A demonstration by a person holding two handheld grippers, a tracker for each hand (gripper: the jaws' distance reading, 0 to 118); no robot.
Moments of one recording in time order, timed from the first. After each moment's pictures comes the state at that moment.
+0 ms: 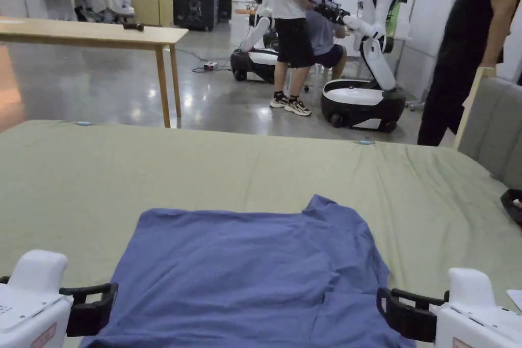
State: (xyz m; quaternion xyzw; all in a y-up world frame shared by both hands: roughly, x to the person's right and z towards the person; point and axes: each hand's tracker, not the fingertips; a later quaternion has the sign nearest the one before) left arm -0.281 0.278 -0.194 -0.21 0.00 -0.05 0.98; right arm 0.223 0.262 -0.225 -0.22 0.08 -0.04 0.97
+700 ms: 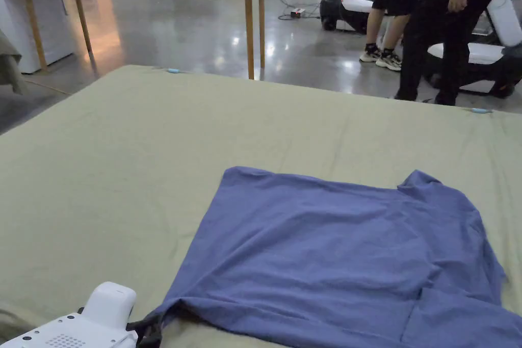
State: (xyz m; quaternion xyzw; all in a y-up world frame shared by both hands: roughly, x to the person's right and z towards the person) left arm -0.332 0.176 -0.191 -0.37 0.00 -0.03 0.93; right arm 0.194 0.192 -0.205 -0.26 0.09 -0.03 0.96
